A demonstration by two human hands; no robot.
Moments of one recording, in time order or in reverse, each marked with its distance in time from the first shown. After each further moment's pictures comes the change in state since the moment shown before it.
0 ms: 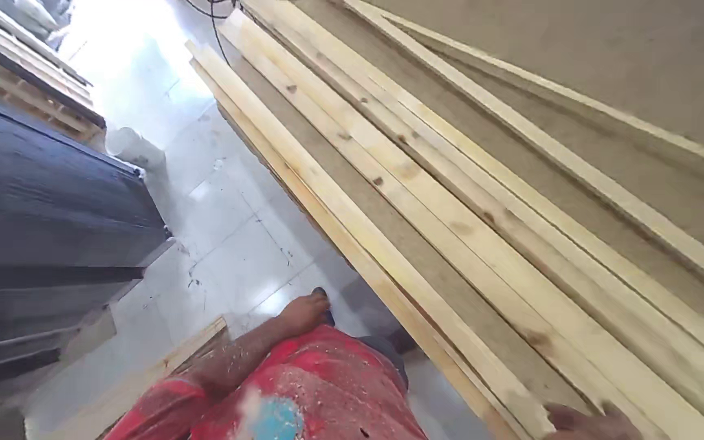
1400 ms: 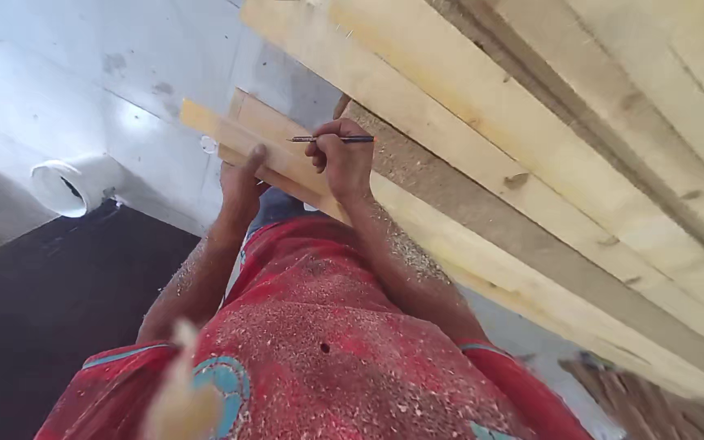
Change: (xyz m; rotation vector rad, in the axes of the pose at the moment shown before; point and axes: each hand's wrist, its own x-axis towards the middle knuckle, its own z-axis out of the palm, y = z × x) left_hand 0.256 -0.649 -0.796 -1.428 0.446 -0.678; right_hand 0.144 -0.691 1.080 0.591 -0.558 0.441
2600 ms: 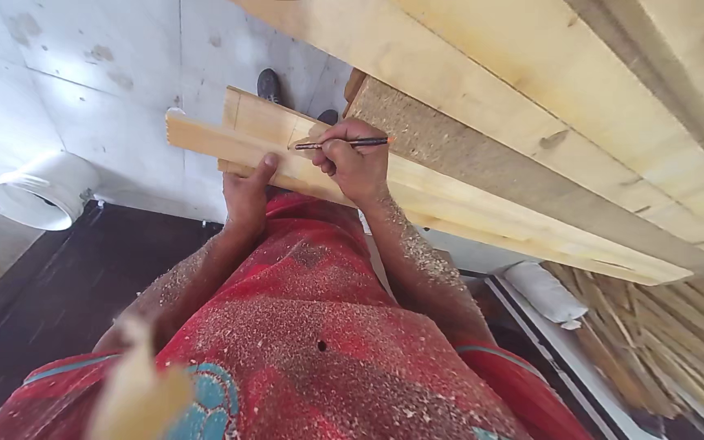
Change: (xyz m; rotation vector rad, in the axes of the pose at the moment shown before) left_hand 0.007 0.015 -0.012 0.076 -0.106 -0.128; right_hand 0.002 0.013 0.015 -0.083 0.028 0.007
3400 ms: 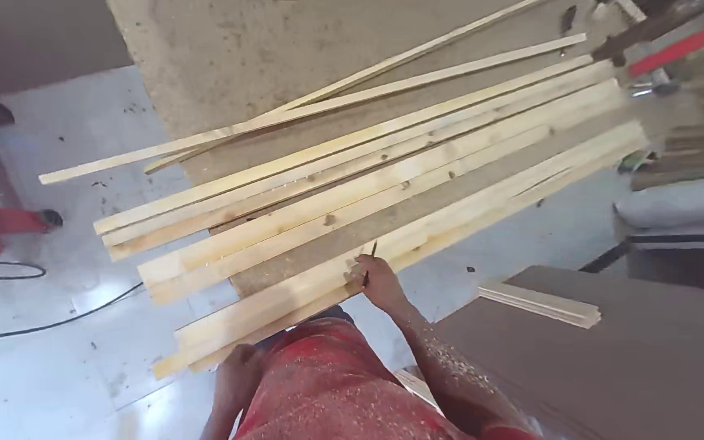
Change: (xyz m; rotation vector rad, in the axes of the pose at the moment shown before) left_hand -0.079 0.016 0.045 1.662 -0.499 0.353; right_hand -0.203 0.052 -0.230 -0.774 0.642 0.239
